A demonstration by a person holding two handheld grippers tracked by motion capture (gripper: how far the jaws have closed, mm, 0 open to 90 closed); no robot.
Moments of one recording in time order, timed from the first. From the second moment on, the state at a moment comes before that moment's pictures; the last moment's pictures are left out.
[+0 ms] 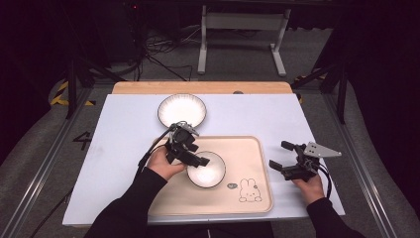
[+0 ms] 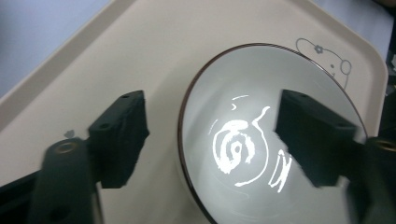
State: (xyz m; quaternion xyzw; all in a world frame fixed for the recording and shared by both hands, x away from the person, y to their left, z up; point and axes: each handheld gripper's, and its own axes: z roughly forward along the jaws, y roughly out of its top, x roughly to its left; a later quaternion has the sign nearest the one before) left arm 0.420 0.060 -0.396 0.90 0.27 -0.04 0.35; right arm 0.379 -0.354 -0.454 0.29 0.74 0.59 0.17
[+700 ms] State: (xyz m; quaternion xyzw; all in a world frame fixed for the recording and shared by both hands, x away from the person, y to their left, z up) left arm 0.398 0.110 -0.385 0.86 0.25 0.00 0.45; right arm 0.378 -0.354 -0.454 0.29 0.74 0.59 0.17
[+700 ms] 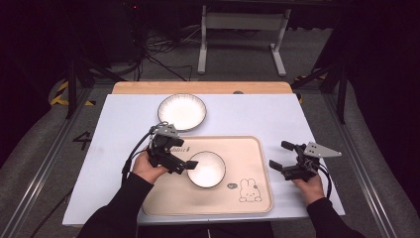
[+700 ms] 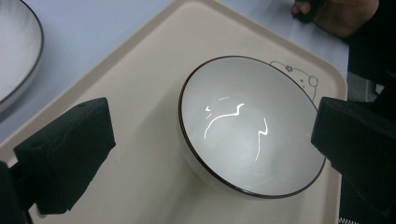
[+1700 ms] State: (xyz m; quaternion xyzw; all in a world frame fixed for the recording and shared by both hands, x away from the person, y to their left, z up) left arm 0.369 0.196 -0.412 0.76 0.27 0.06 0.59; right arm 0.379 -0.354 -0.454 0.29 0.73 0.59 0.17
